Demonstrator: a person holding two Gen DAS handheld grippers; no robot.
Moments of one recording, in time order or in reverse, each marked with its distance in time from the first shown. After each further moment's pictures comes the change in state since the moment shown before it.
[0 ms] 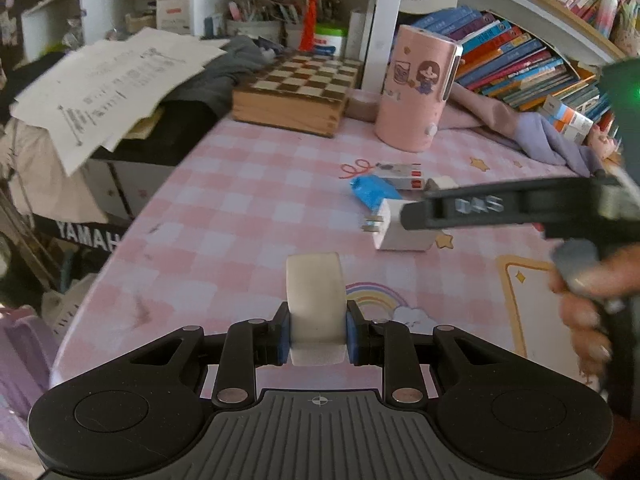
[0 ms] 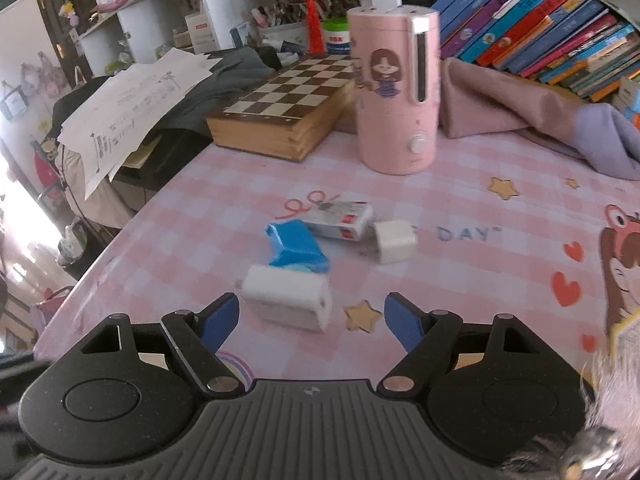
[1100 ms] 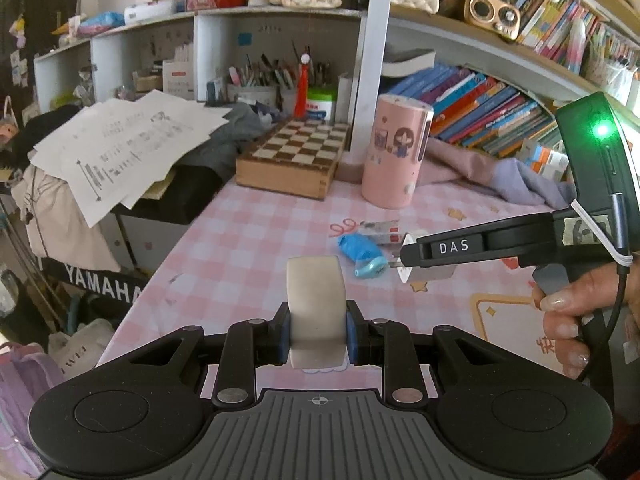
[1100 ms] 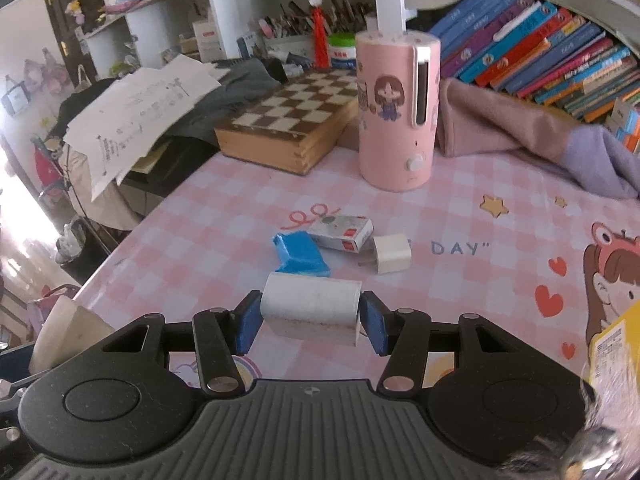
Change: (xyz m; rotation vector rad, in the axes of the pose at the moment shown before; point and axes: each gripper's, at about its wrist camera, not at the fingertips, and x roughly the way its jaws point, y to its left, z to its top) left arm -0.054 -0.011 -0.004 0.019 -0.185 -0.004; right arm -0.035 0.004 0.001 -0.044 -0.038 -0.015
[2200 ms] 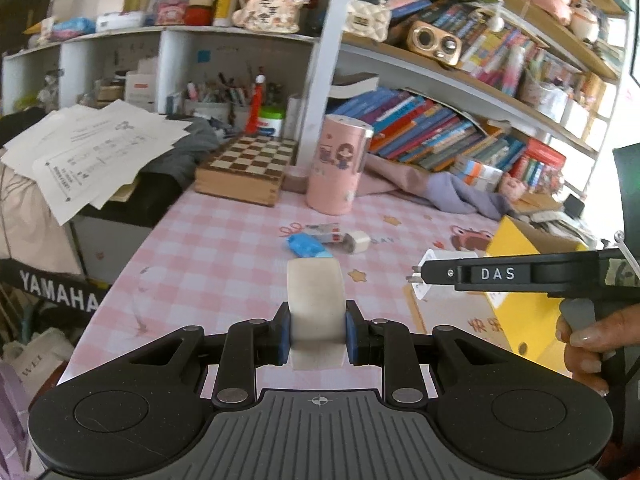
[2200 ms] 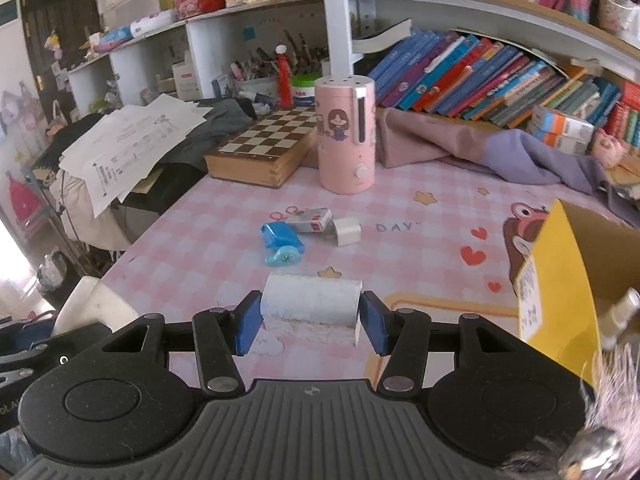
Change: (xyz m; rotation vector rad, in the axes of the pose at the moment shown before) left arm -0.049 0.015 -0.030 0.016 -0.058 -0.210; right arm -0.100 0.022 -0.062 0.078 -0.118 -0.138
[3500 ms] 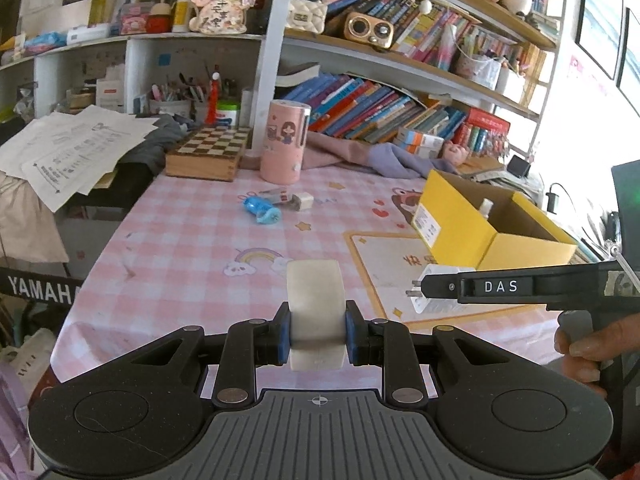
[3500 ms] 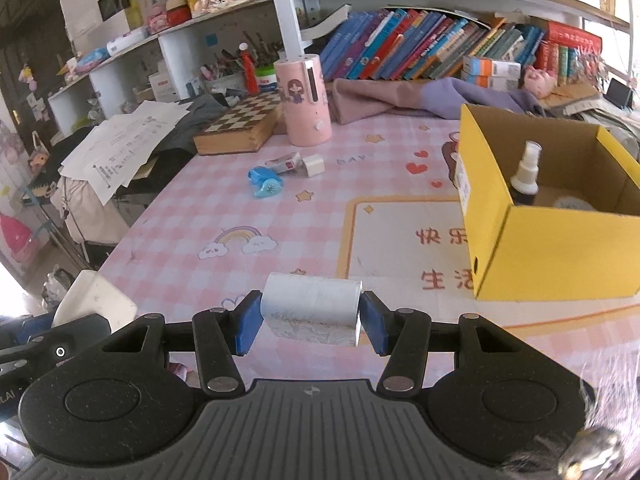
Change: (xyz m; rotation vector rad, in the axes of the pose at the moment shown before) left arm -0.078 -0.033 -0.052 0.085 0.031 -0.088; right arm -0.099 -0.001 -0.094 0.148 0.009 -0.047
